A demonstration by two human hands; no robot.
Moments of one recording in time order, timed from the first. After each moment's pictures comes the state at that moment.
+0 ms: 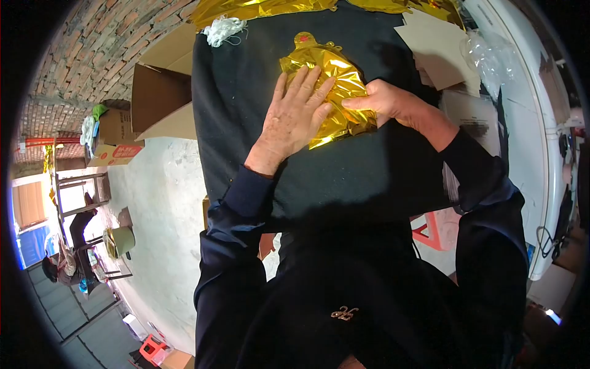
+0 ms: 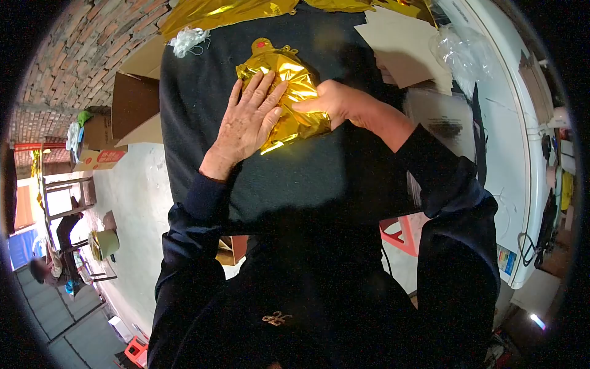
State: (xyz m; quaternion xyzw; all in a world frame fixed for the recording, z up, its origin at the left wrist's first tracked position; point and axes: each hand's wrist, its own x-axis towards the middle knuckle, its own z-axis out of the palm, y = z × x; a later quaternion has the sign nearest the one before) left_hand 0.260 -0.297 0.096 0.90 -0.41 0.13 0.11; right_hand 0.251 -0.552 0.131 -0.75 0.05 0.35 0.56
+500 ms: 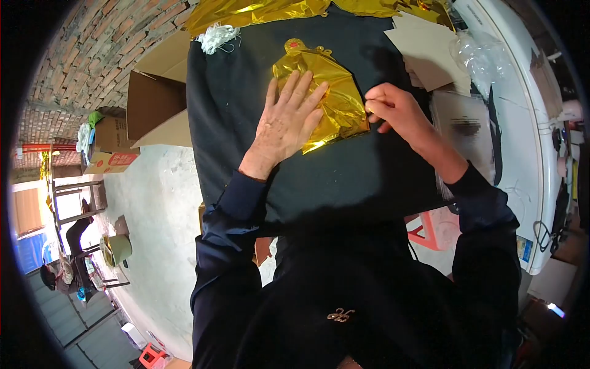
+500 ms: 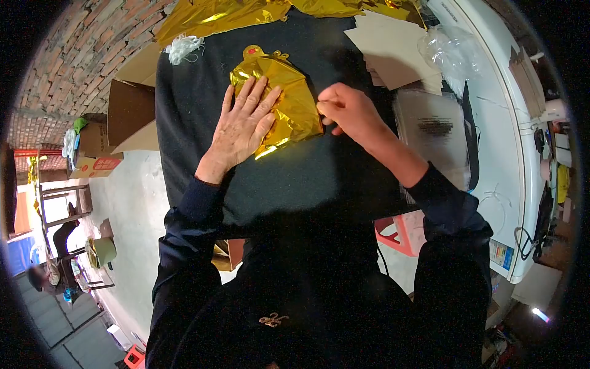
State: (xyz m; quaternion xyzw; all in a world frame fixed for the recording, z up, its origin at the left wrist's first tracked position) left_hand 0.258 -0.297 0.098 0.91 -0.40 0.12 0.08; right_hand 0.196 -0.561 0.140 -0.81 0.07 0.10 0.58
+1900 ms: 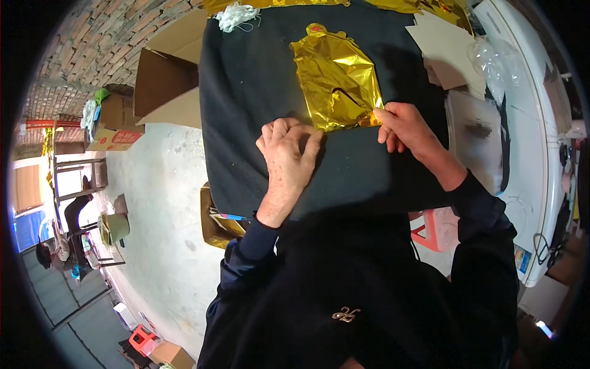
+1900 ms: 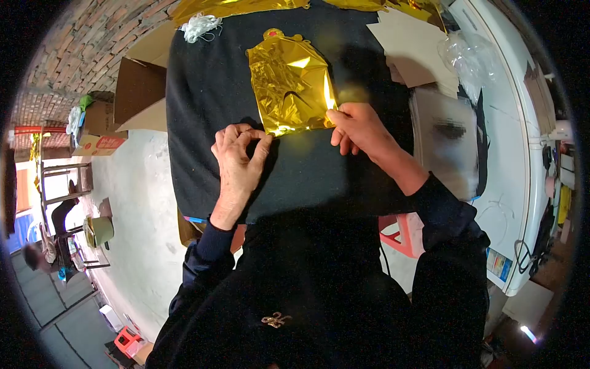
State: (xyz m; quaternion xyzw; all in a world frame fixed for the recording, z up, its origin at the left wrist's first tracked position) left_hand 0.157 -0.278 0.100 0.92 -0.14 0.13 0.34; right_hand 0.175 -0.551 0.125 -0.78 0.11 0.22 0.57
